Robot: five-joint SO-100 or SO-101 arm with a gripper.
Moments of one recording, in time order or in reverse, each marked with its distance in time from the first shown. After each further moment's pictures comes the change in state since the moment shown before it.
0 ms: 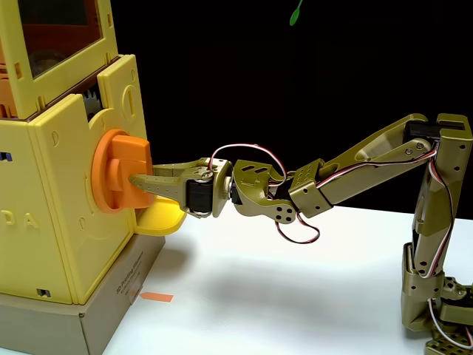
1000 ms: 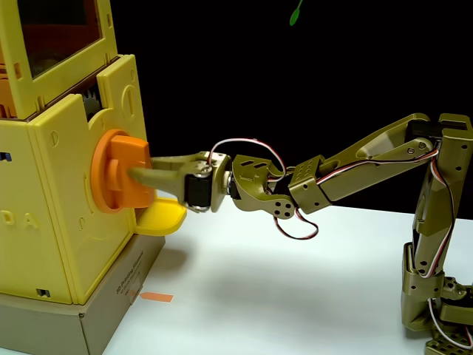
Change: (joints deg) arm 0.4 0.1 -1.2 1.9 -2.7
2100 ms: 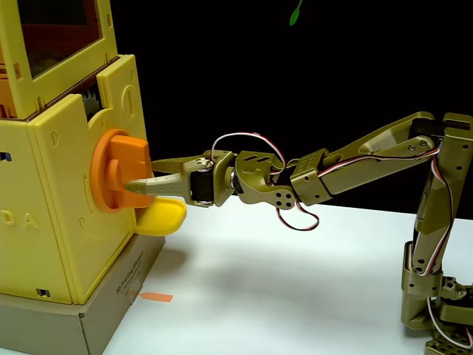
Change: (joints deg) arm 2.9 1.6 -1.2 7.2 2.0
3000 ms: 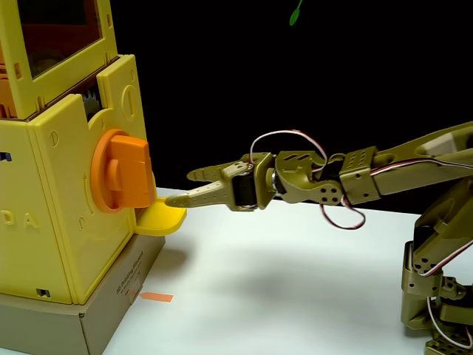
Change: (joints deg) arm 0.4 23.7 18.7 11.8 -0.9
